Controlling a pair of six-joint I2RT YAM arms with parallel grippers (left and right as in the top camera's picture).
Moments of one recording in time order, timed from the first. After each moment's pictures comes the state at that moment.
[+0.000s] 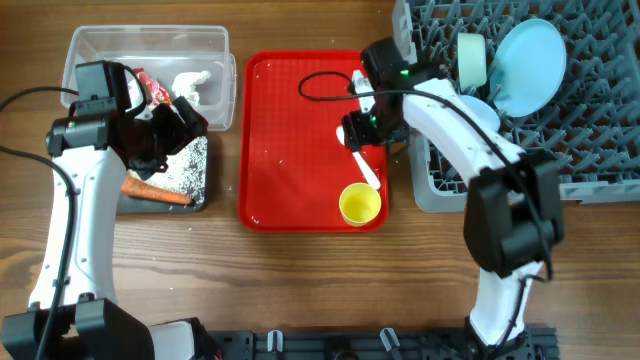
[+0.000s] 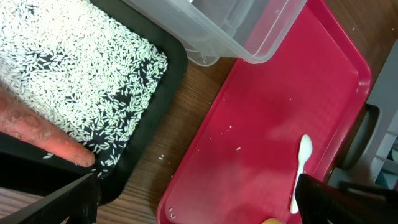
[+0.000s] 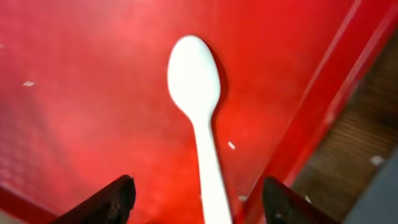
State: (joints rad) left arm 0.16 1.50 1.27 -0.94 0.28 -0.48; right arm 0.39 2.06 1.61 -0.95 -0.20 0.08
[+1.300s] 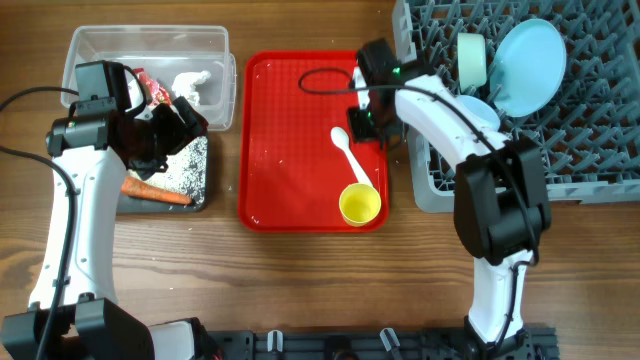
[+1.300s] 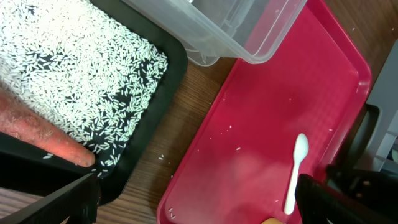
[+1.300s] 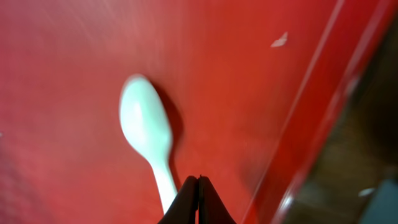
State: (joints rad) left arm 0.16 1.50 1.27 -0.94 0.28 -0.48; right arm 0.38 2.14 1.68 -0.92 -0.14 0.15
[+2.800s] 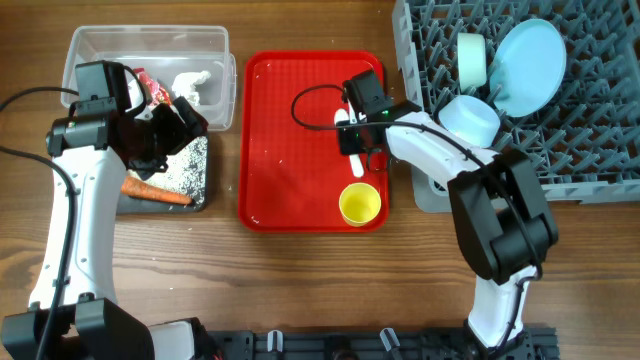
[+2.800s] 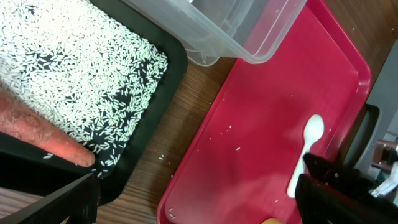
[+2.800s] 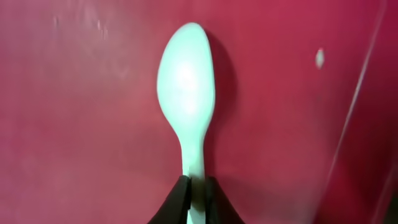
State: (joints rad) left arm 0.16 1.50 1.27 -0.94 0.28 -0.48; right arm 0.46 2.05 1.34 -0.46 -0.05 0.28
